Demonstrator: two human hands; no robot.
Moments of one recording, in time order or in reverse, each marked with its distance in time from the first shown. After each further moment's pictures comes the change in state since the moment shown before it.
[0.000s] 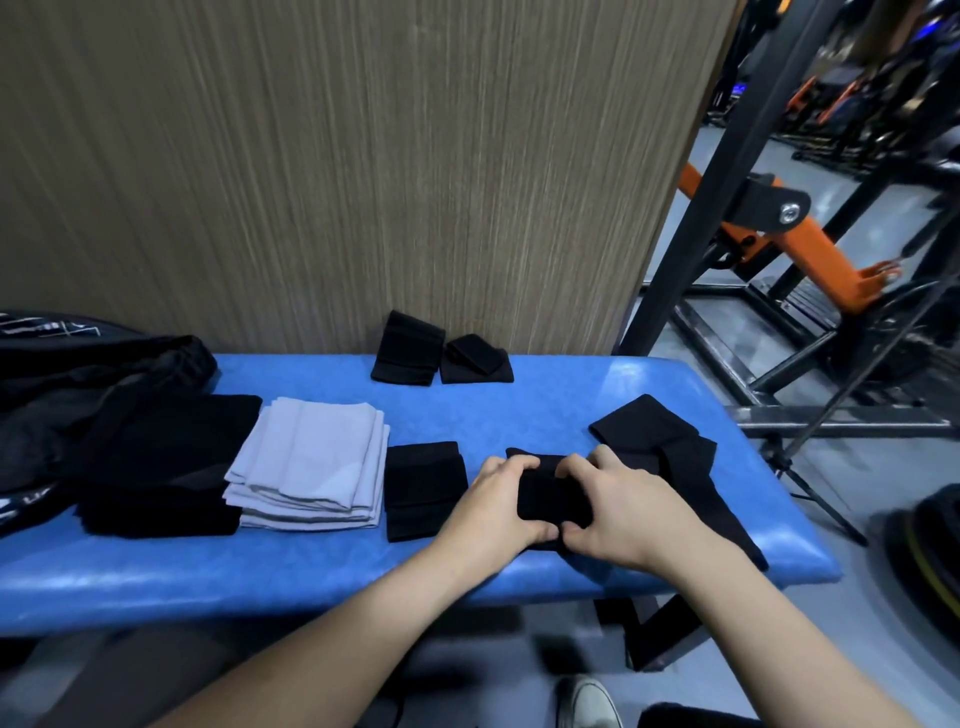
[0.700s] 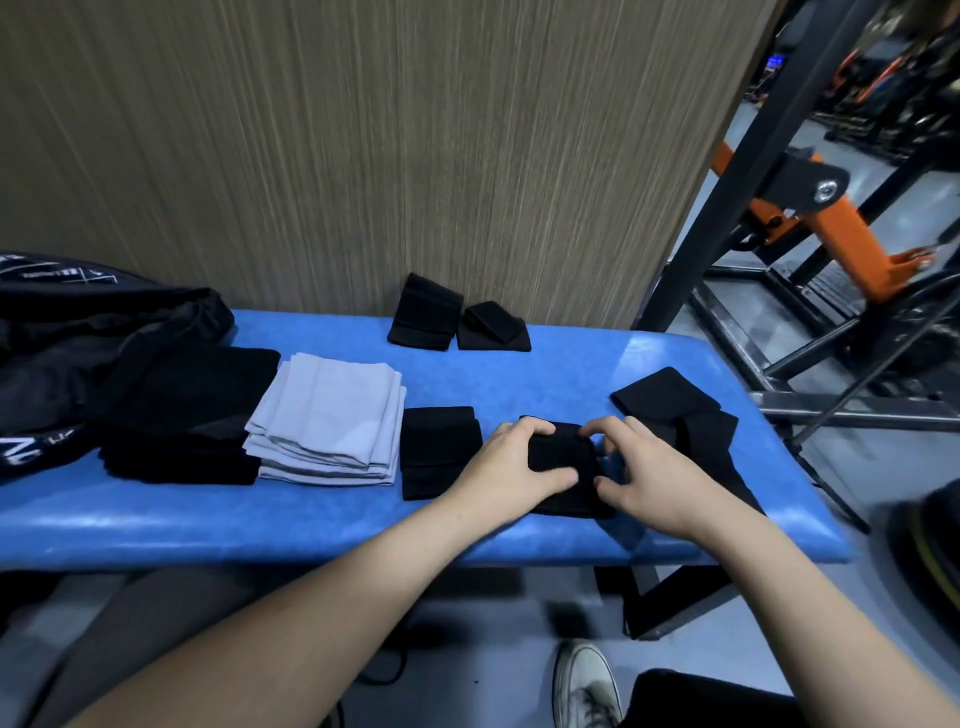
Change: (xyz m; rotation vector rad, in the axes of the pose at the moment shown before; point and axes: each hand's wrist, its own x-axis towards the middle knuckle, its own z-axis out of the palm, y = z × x) left_hand 0.002 -0.001 -0.003 -0.155 0.023 -0.045; right_hand 0.000 0.019 0.006 0.360 -0.036 0.025
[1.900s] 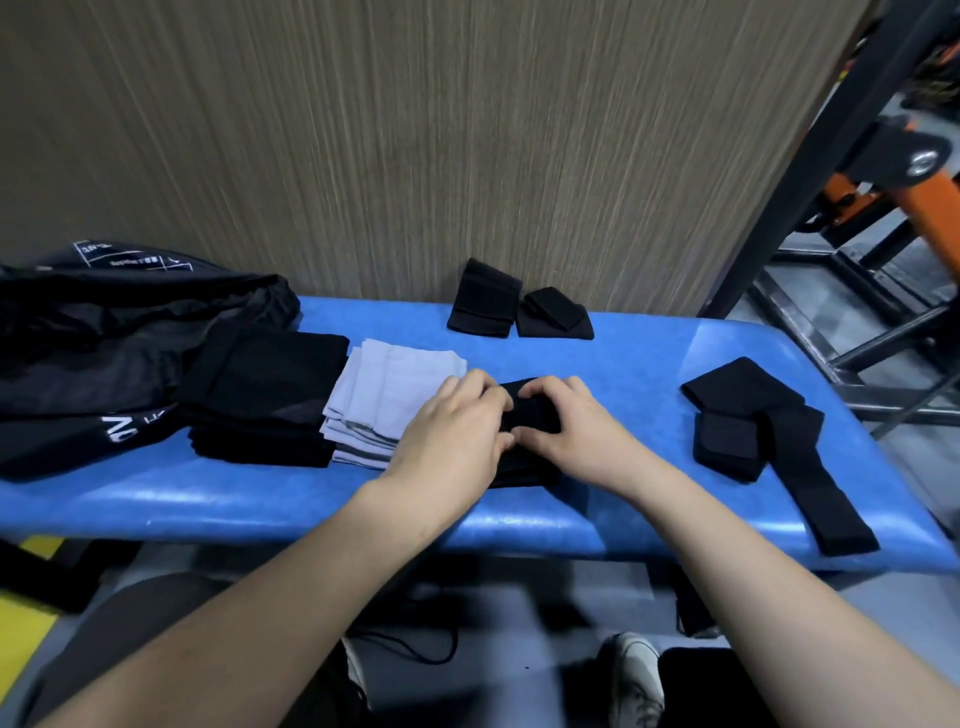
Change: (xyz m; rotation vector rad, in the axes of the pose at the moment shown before) left_hand -0.041 -0.030 -0.096 0.668 0.221 0.196; right_hand 0.057 -0.110 0.048 0.261 -0.007 -0.068
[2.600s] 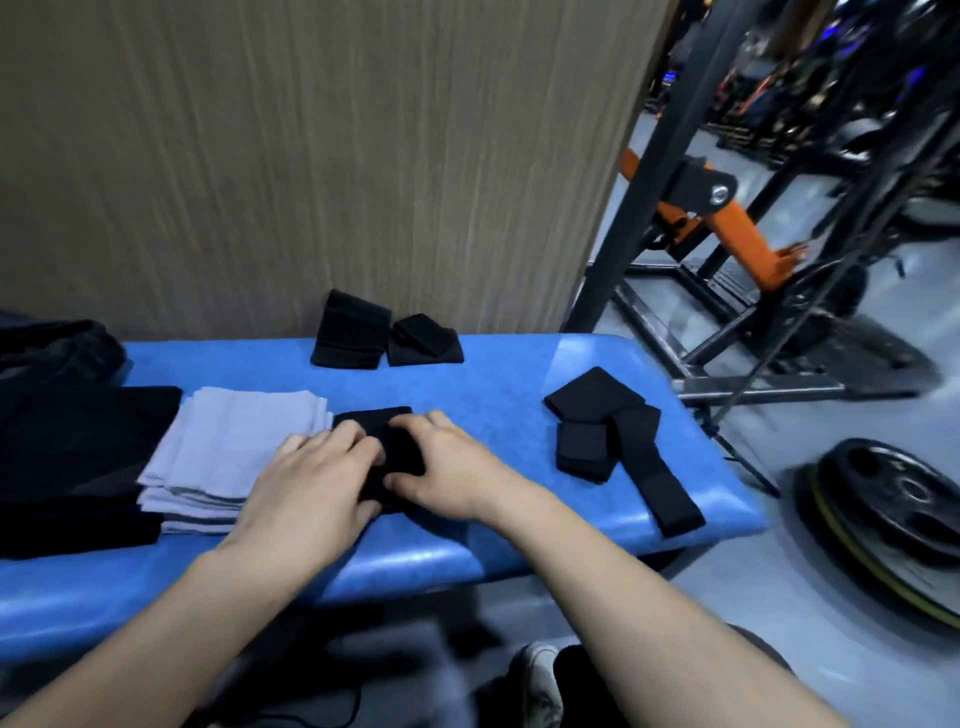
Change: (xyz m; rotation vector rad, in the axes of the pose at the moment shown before) left_hand 0.007 -0.003 0.020 0.263 -0.025 0.100; right_hand -0.003 0.008 -0.005 -0.157 -0.030 -0.048
